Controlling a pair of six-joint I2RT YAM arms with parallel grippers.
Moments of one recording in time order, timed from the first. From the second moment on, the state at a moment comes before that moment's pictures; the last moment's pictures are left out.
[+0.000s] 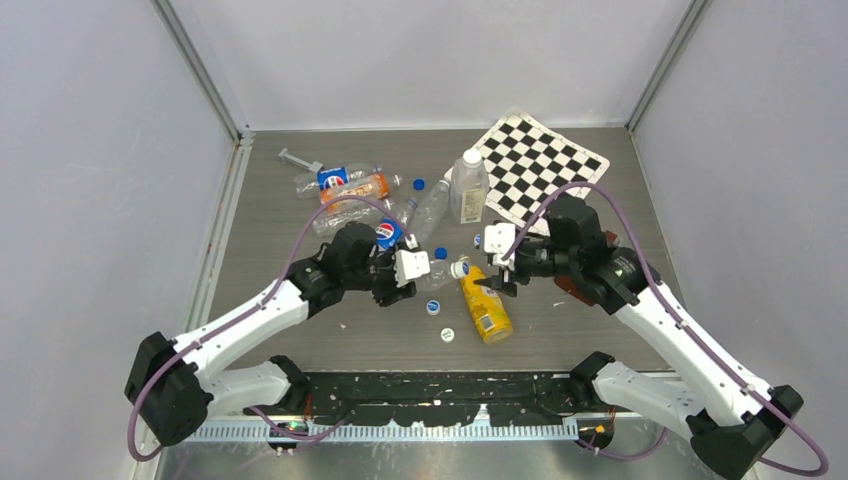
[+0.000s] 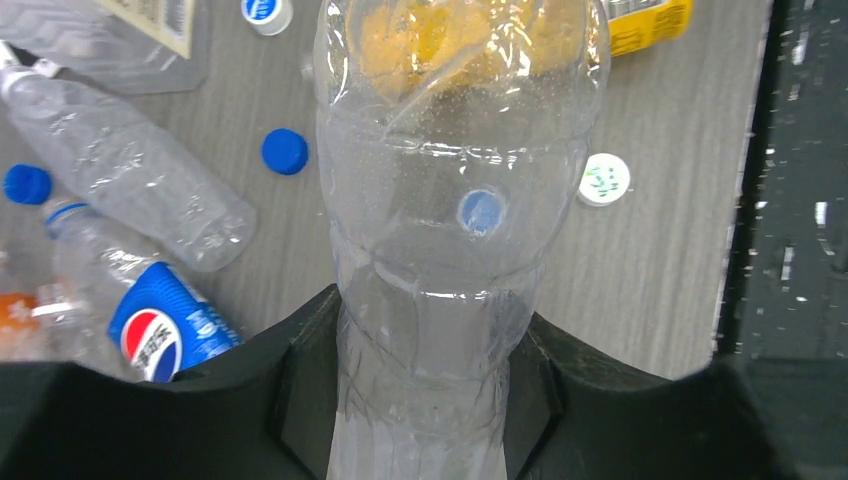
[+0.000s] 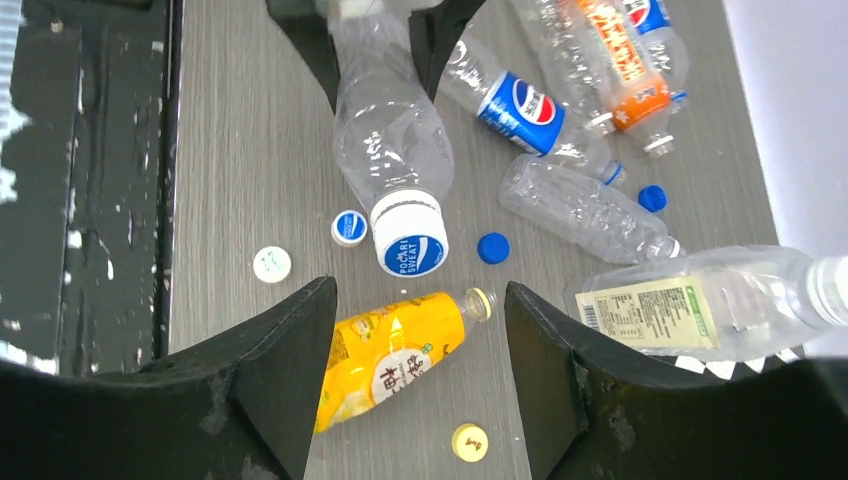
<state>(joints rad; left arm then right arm) -0.74 1.10 0.76 -0.31 0.39 0.57 0.60 0.91 1.00 -0.59 -0.61 -0.66</state>
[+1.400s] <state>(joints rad) -0.73 1.16 0.78 -0.40 0.51 0.54 0.74 1.13 1.07 -0.71 -0.52 -0.61</state>
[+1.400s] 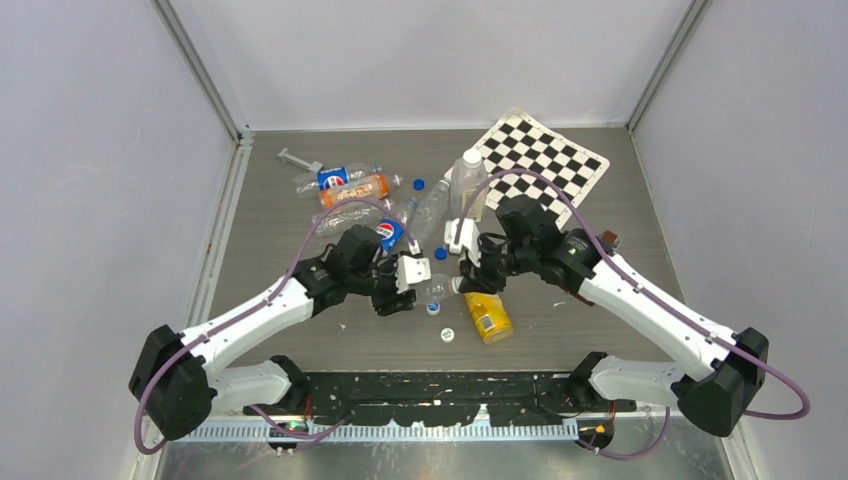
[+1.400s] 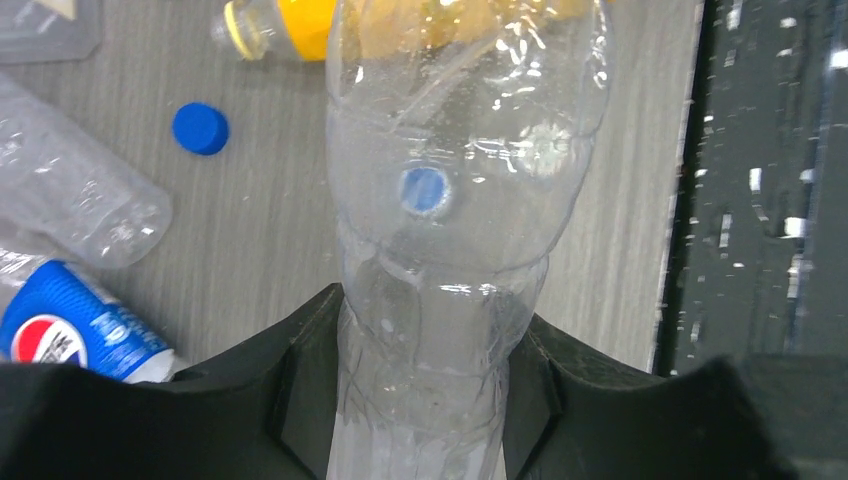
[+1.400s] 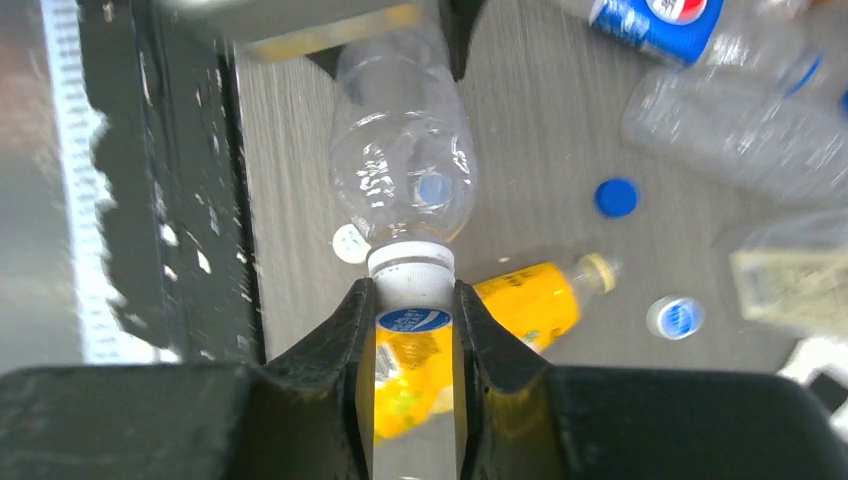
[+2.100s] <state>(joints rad) -0.77 1.02 0.64 -0.17 0.16 0.60 0.59 1.31 1.16 -0.69 -0.34 0.43</state>
